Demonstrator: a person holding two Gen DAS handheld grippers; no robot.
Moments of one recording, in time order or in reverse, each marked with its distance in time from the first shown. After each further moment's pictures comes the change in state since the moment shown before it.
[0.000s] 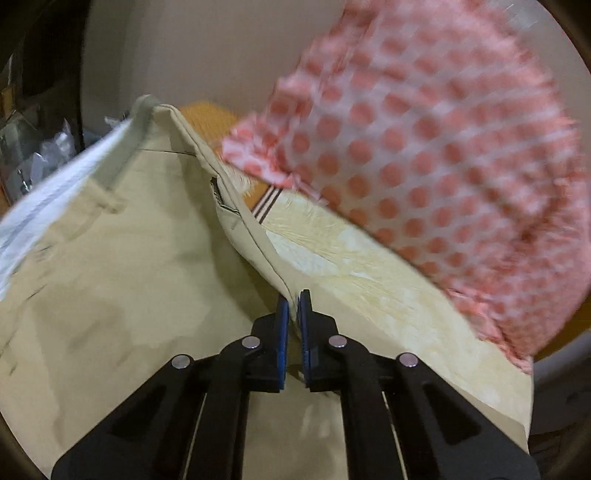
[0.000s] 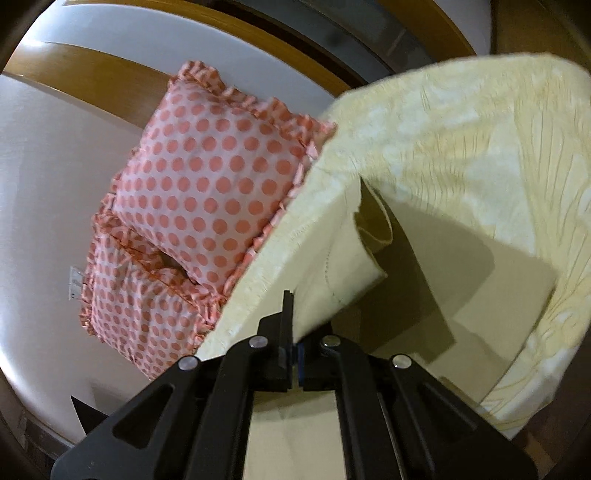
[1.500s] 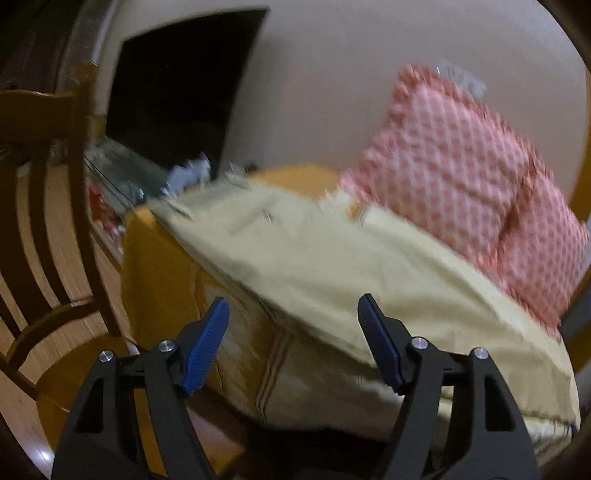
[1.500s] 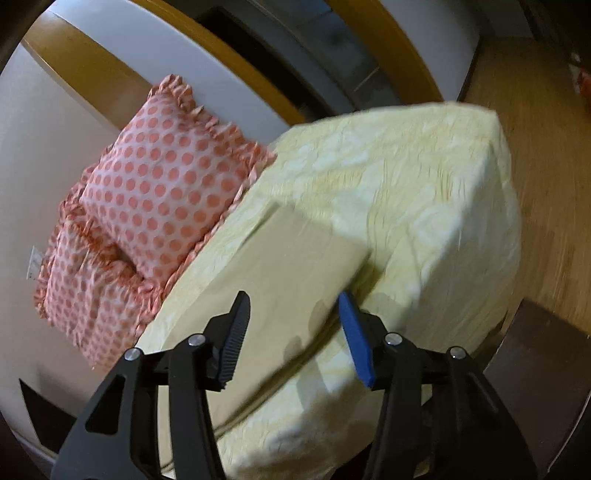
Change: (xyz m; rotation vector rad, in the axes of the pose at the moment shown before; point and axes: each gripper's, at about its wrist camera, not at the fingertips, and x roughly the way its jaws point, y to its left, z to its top) left arm -0.209 0.101 -0.223 -0.027 -0.389 0.208; right arm -0.071 -0.035 -0.028 -0.079 -0.029 -0.216
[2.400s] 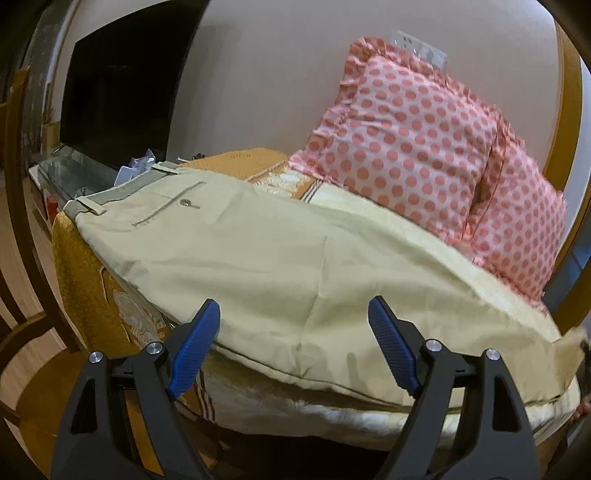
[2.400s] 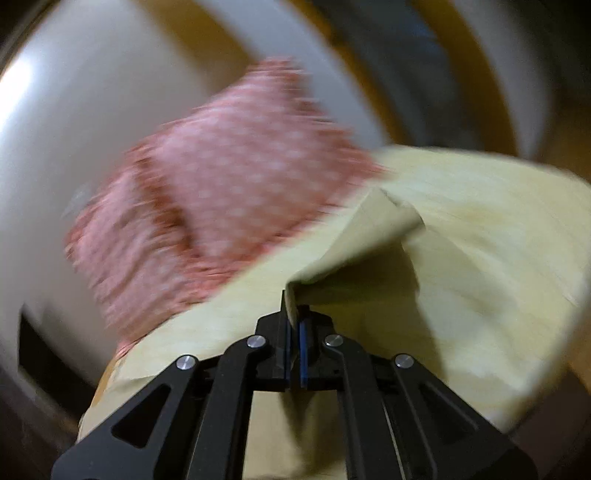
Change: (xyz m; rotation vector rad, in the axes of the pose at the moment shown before) left arm 0.050 -0.042 -0.016 0.089 0.065 -0.151; right arm 0.021 0.161 -0.020 -0.395 -0.047 0.281
